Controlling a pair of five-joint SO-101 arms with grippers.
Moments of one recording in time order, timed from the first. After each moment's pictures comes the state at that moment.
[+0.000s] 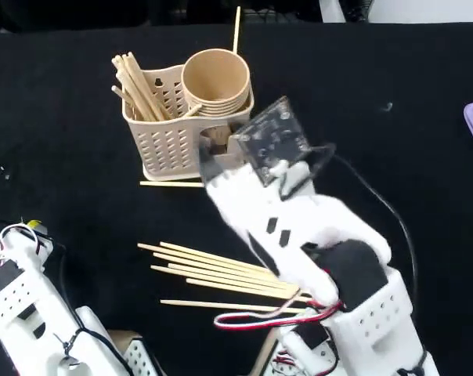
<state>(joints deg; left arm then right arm) -49.2 -56.4 73.7 43.3 14.3 -33.4 -53.6 25.9 68.0 8.7</state>
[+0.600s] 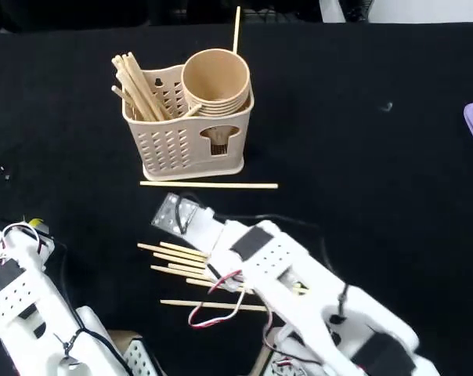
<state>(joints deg) -48.4 -56.4 73.7 43.1 14.3 -41.1 -27.2 62.3 52.2 25.6</state>
